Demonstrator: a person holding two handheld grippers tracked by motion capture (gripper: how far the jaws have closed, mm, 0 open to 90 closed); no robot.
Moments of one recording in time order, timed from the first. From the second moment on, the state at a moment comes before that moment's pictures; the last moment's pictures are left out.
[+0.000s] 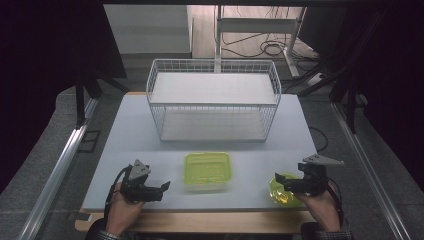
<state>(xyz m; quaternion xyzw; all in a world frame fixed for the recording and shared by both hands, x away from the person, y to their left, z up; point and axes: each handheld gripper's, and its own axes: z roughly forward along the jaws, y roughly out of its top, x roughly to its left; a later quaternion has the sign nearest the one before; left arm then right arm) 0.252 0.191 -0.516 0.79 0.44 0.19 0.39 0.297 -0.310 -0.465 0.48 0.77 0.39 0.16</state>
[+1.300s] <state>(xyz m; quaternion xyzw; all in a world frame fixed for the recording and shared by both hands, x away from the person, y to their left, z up) 0.254 0.179 -0.523 0.81 0.40 0.20 0.37 0.248 -0.301 -0.449 0.40 0.82 0.39 0.10</state>
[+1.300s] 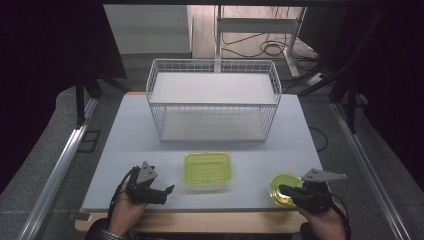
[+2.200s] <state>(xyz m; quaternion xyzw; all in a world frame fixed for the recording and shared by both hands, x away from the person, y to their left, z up) 0.254 0.176 -0.525 0.82 0.39 0.20 0.36 0.256 -0.286 -0.466 0.39 0.84 0.37 0.09</state>
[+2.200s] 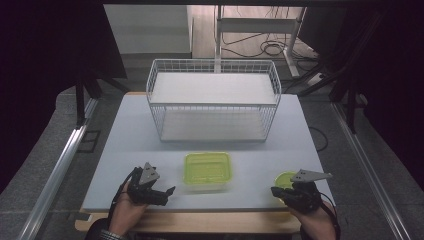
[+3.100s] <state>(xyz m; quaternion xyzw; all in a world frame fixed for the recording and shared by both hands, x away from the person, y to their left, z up) 0.256 0.173 -0.525 0.82 0.40 0.19 0.36 0.266 -0.296 -0.464 0.41 0.83 0.37 0.10</state>
